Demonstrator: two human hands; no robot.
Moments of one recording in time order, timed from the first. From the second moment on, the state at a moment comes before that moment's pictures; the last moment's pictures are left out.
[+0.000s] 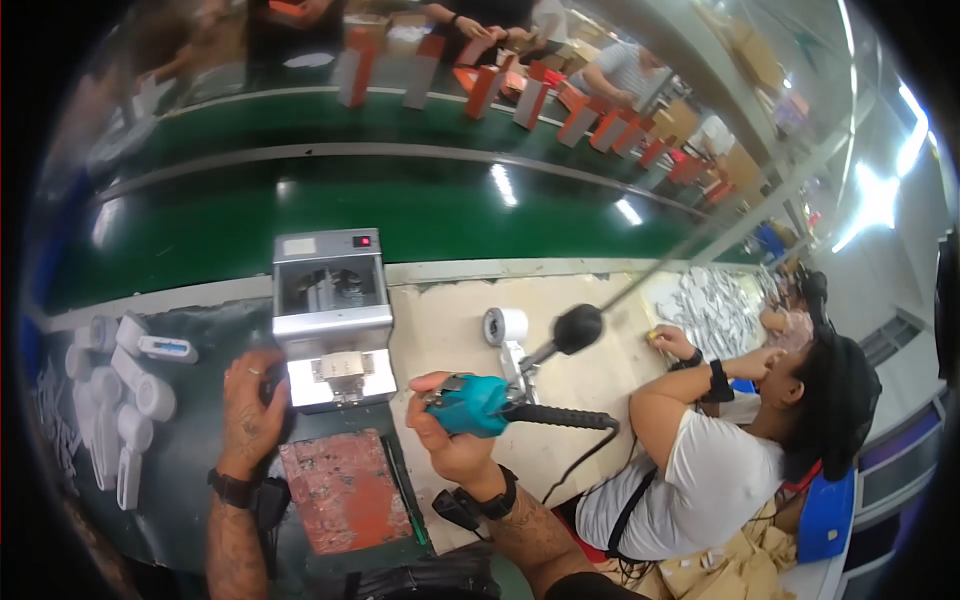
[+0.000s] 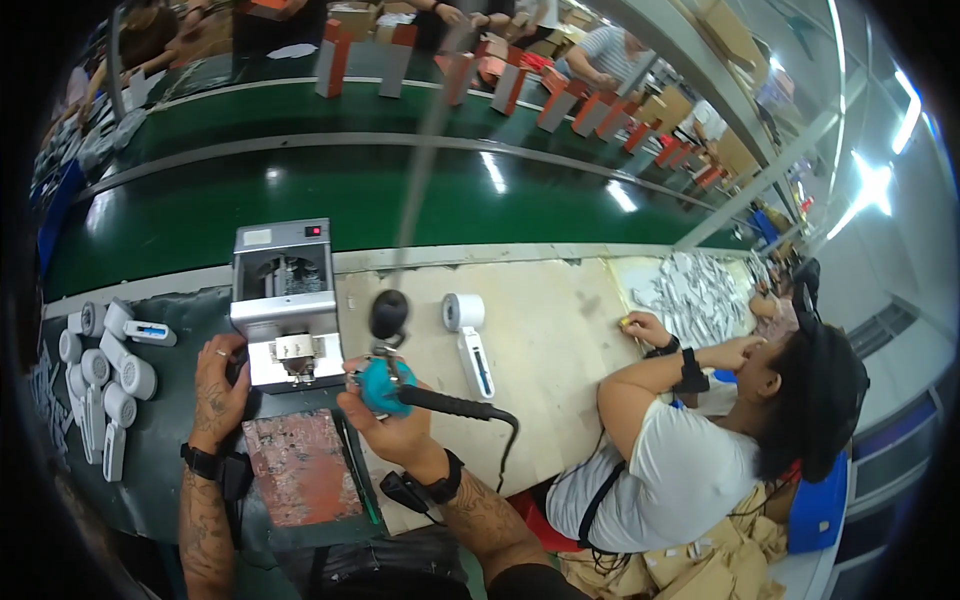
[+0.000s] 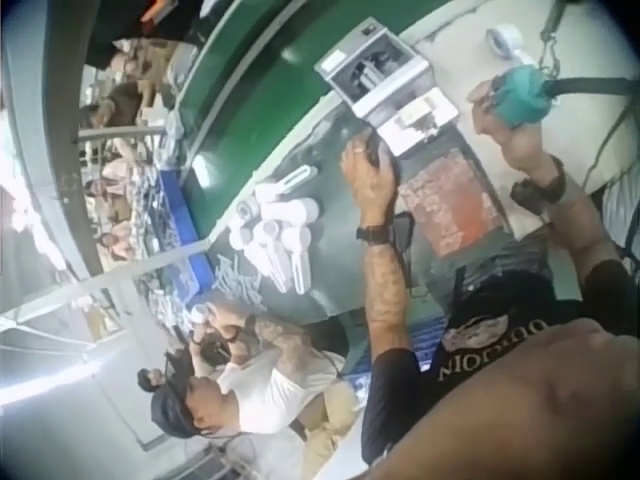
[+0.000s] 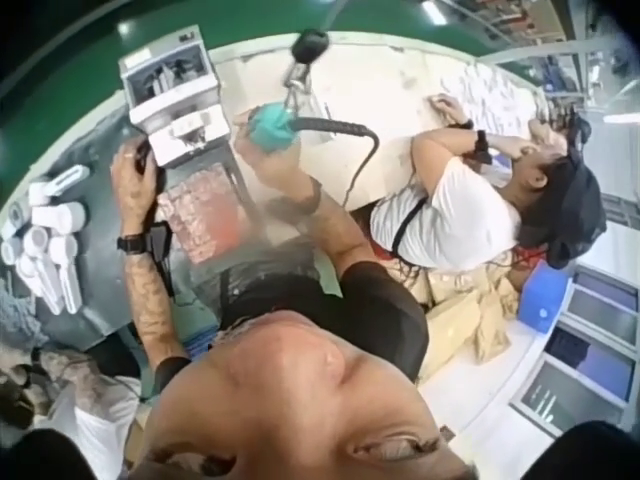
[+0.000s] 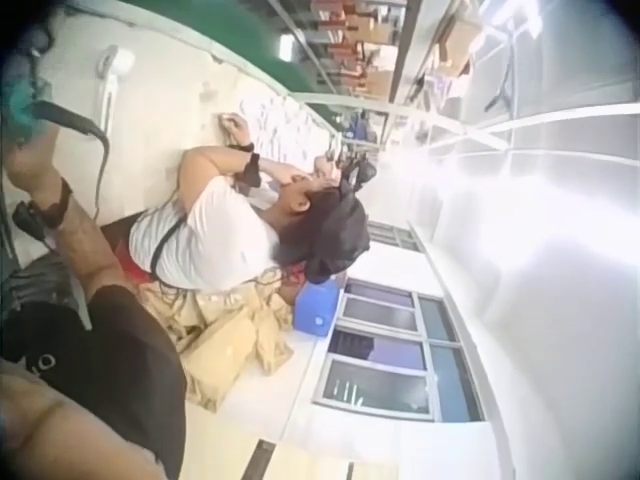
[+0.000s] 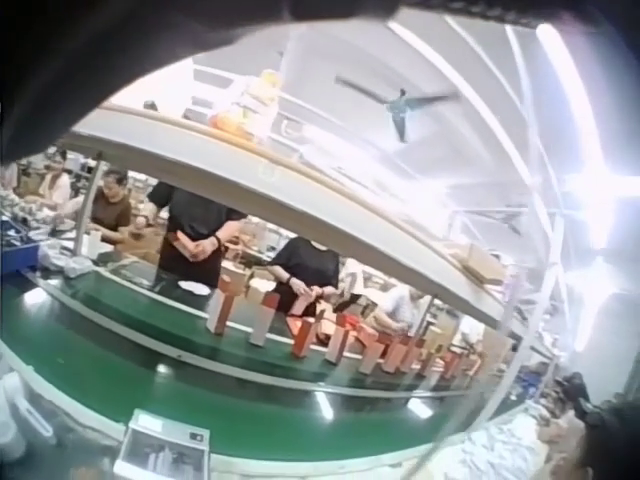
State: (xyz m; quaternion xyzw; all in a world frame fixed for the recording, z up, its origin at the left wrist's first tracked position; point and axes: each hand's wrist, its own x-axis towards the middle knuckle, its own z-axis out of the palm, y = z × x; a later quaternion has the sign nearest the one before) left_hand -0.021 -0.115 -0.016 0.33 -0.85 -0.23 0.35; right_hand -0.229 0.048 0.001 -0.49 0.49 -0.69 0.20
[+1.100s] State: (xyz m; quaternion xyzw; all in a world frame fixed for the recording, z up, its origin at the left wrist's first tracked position) left_hand -0.017 -0.117 -0.020 0.37 -0.84 -0.25 0.30; right_hand -0.238 0.046 -0.004 -0.50 0.51 -0.68 0.17
